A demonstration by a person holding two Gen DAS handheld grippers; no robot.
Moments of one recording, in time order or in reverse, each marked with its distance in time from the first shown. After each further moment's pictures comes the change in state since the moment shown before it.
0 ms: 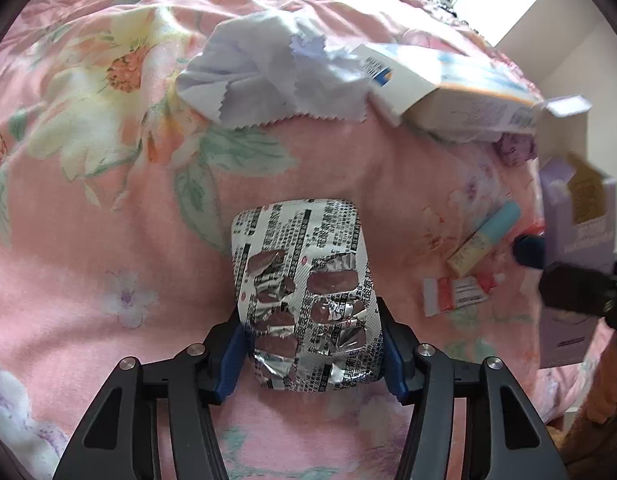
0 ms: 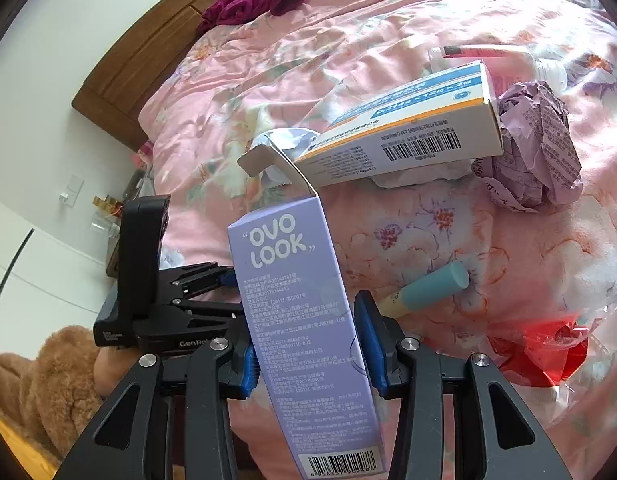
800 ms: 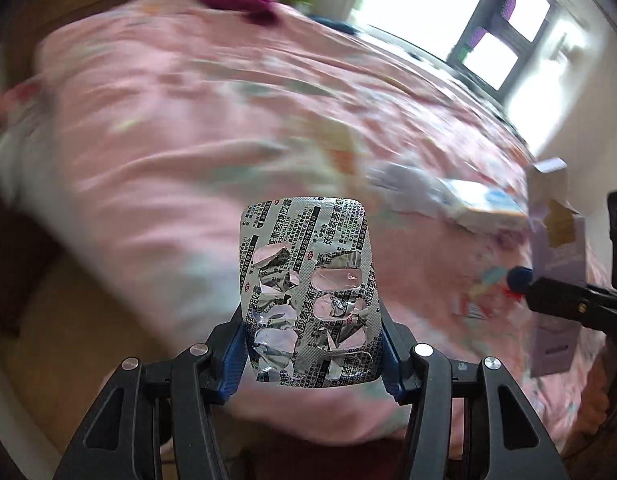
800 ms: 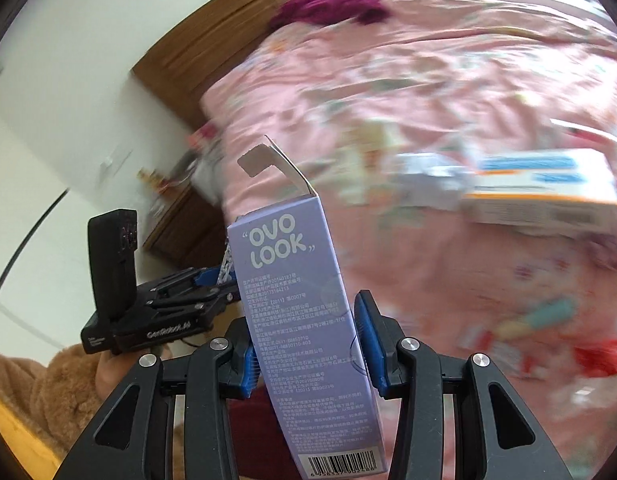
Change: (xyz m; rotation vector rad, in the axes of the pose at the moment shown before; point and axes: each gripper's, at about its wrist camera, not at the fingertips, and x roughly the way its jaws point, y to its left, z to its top) left arm -0.162 0.067 -0.105 -0.269 -0.347 0.181; right arm 0.003 0.136 -0.004 -0.217 0.011 0.156
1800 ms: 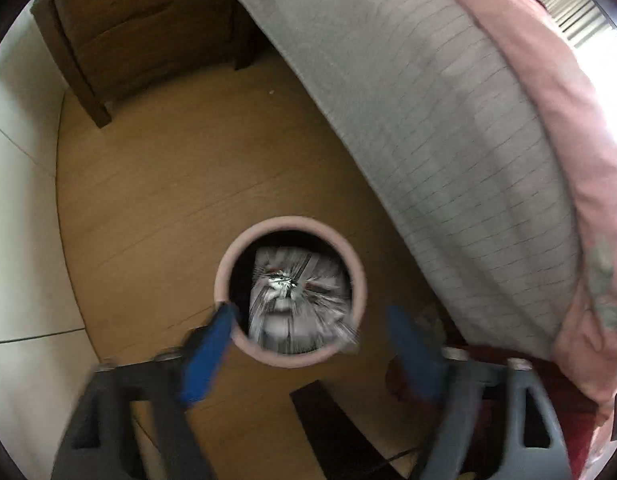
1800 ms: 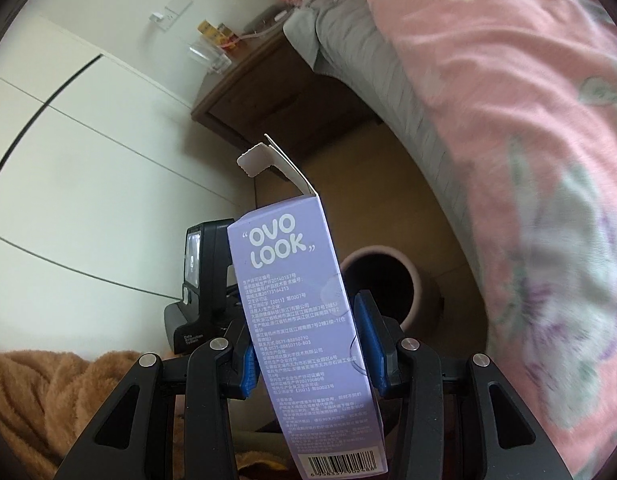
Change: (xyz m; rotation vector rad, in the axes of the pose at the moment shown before) left arm 0.051 0.259 -0.140 -0.555 0.227 0.285; right arm 0.246 0.143 -0.022 -0.185 0.431 0.151
